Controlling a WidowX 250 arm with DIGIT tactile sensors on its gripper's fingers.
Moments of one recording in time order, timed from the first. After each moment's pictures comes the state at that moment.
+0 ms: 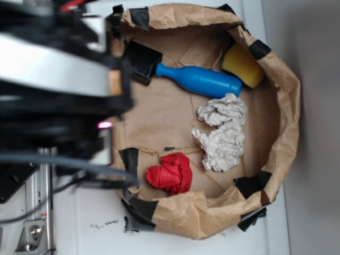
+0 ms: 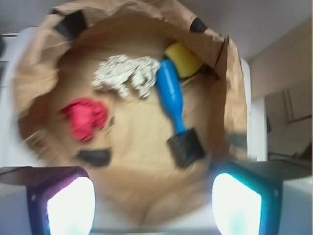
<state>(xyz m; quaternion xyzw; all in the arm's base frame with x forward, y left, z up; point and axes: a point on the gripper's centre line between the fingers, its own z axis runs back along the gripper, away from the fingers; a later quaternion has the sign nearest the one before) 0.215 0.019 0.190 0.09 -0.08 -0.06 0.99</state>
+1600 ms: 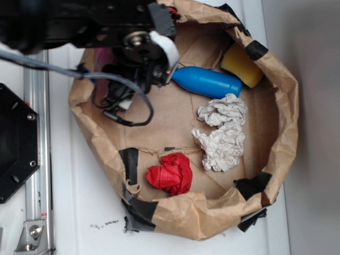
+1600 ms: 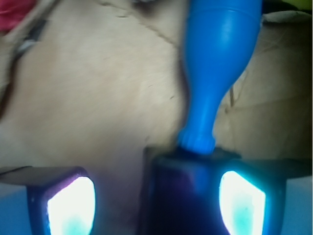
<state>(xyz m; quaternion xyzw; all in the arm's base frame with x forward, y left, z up) 0.226 0.078 0.040 0.02 0.00 -0.28 0.96</state>
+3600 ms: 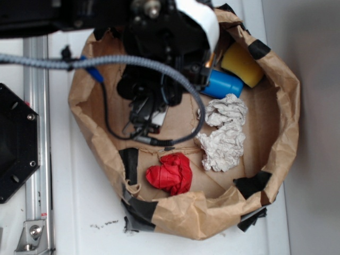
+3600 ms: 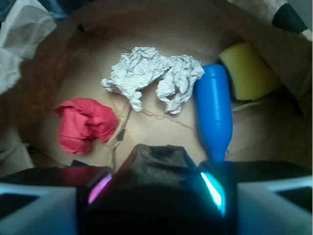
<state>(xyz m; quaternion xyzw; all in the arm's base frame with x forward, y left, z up) 0.241 0.024 0.146 -0.04 -0.07 -0.18 0.98</state>
